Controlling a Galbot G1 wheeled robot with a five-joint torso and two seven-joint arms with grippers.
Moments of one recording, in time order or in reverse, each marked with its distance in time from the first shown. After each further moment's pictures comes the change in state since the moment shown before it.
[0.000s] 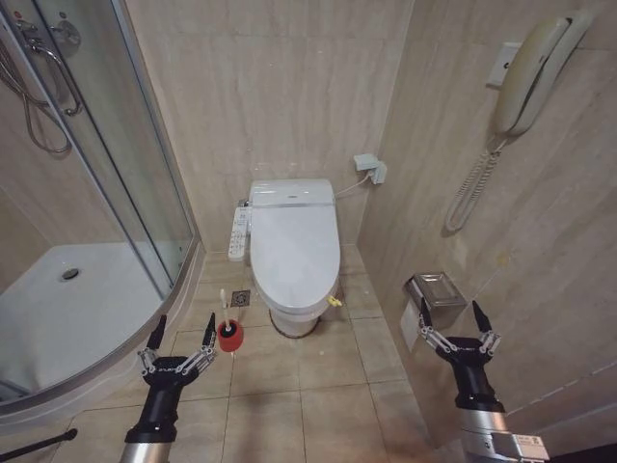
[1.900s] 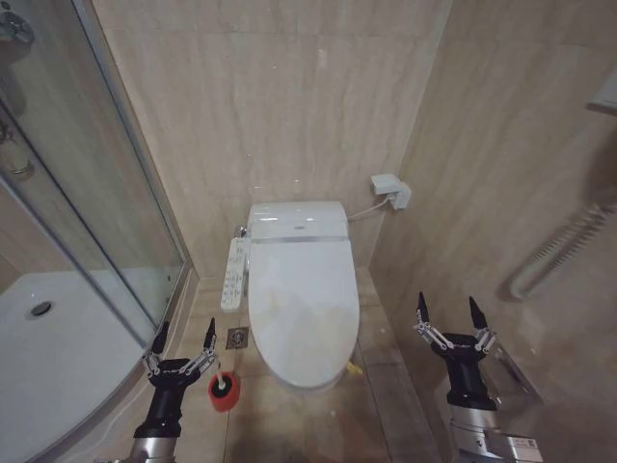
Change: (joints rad) left arm -0.050 -0.012 0.006 0.108 -0.003 -0.015 0.002; right arm 0.036 0.074 -0.019 -0.009 0.027 0.068 -0.064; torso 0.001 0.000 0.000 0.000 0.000
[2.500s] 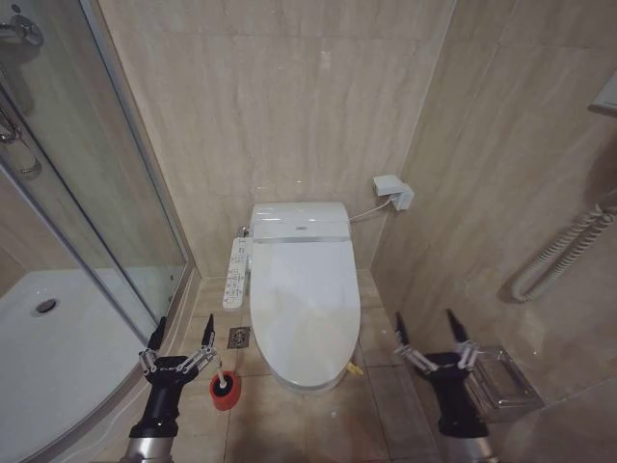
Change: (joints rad) left arm 0.004 0.019 -0.011 -0.026 0.002 -0.011 0.005; right arm -0.121 -0.053 -0.100 0.019 -0.107 0.027 -0.038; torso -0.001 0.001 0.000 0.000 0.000
